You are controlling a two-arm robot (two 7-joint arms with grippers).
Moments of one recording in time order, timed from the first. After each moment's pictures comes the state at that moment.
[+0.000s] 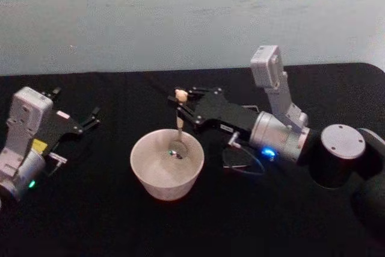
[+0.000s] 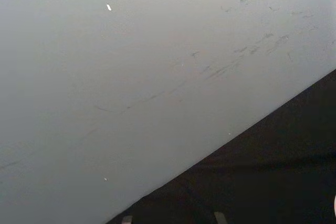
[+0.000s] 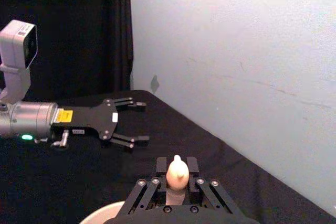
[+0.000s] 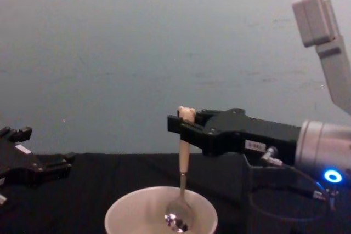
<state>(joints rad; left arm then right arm) -0.20 0.60 0.45 -1.41 -0.25 -0.12 0.03 0.46 0.33 -0.57 -1.27 0.44 -0.10 0.62</state>
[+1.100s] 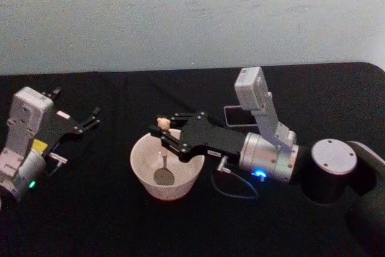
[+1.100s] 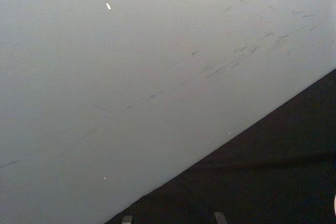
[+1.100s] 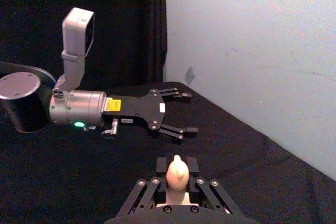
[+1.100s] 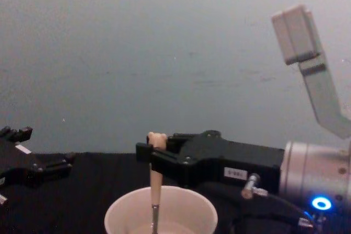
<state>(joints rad) -0.20 0.60 0.45 -1.41 -0.25 -0.12 0.03 0.41 0.34 -0.62 -1.34 0.44 -0.06 0.66</state>
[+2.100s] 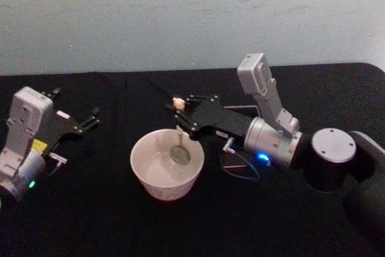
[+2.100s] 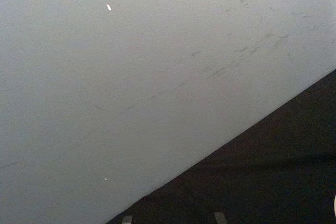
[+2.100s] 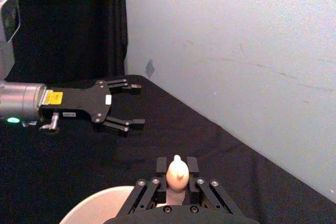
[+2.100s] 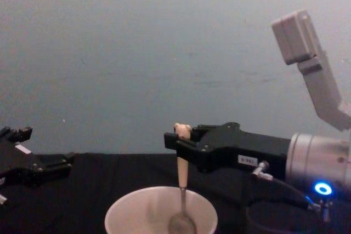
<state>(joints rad) -0.20 0.60 0.45 -1.41 -0.25 -0.12 0.03 0.45 0.30 -0.57 -1.24 0.37 -0.07 0.59</state>
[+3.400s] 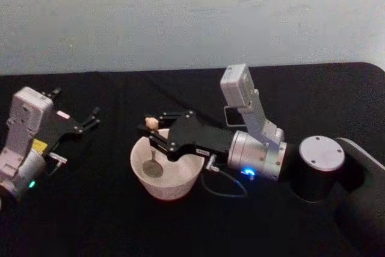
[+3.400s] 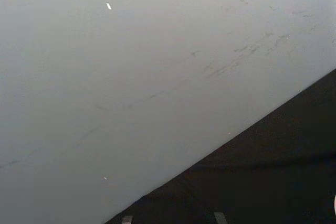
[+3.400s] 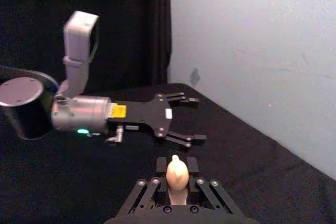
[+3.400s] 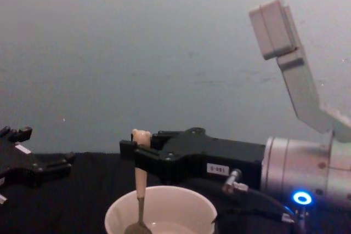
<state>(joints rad) -0.20 0.60 0.45 -1.41 -0.25 -0.12 0.03 0.43 0.31 -0.64 -1.33 0.43 -0.04 0.65</state>
